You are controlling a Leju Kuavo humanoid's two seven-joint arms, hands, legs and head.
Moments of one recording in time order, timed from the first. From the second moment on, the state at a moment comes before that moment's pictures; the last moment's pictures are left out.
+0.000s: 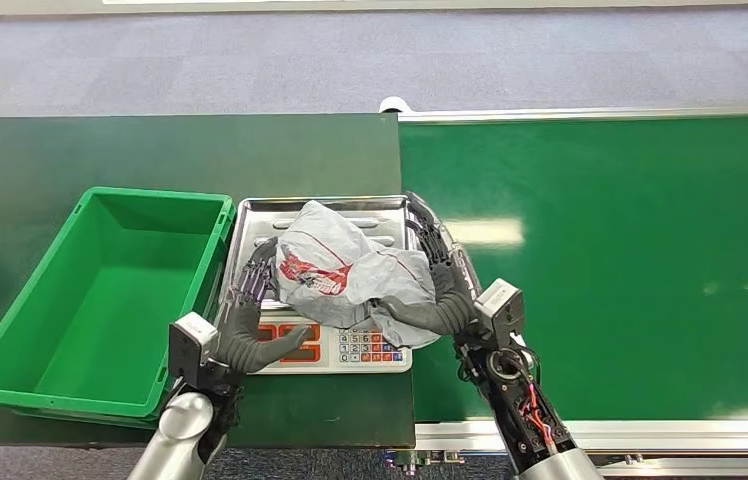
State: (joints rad) left arm -0.19 -0.10 -0.20 -1.21 -0.01 -0.03 -0.63; right arm -0.44 0.11 0.40 -1.00 0.09 0.06 -0.70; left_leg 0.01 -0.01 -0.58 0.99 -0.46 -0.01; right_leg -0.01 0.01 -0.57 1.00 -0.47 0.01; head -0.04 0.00
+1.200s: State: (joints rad) left arm -0.49 -0.06 -0.34 -1.13 -0.54 0.11 -0.51; right arm -0.23 0.16 0.13 -1.18 0.07 0.07 -0.70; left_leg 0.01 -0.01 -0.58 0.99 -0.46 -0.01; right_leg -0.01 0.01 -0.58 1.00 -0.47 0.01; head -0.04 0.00
